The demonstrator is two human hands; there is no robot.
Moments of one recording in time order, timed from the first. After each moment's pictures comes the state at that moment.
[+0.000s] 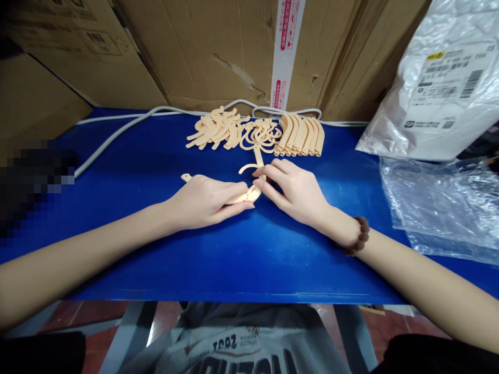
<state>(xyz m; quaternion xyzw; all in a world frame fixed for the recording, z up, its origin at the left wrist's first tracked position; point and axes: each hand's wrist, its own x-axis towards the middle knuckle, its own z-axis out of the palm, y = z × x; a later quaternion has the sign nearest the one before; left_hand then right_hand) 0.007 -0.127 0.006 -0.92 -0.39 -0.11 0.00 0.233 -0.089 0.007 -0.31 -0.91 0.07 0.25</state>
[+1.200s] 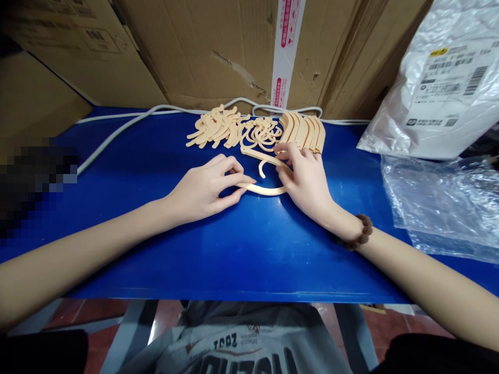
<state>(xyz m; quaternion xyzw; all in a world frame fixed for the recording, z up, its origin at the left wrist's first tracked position) -0.002 -0.117 -0.006 -0.90 -0.37 -0.23 0.03 0.235 -0.078 0.004 -0.46 -0.84 0.06 0.28</state>
